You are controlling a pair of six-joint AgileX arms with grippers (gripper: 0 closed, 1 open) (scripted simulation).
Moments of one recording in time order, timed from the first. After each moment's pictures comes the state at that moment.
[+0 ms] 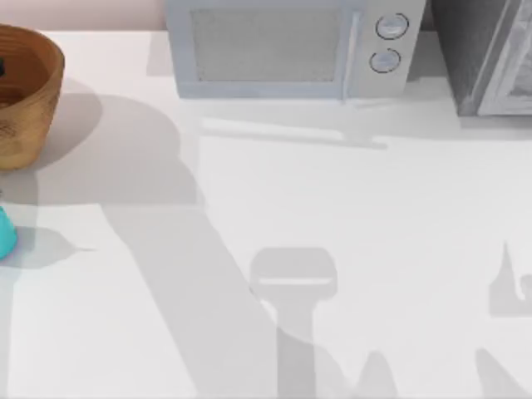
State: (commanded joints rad) left arm 0.25 2.36 2.05 -1.06 0.28 0.22; right arm 0.00 0.00 0.00 0.00 0.00 0.00
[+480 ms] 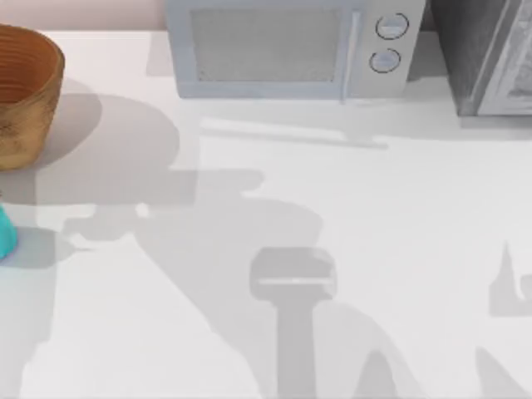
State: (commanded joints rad) left arm 0.19 1.68 1.45 -0.72 0.17 0.13; right arm 0.00 0.00 0.00 0.00 0.00 0.00
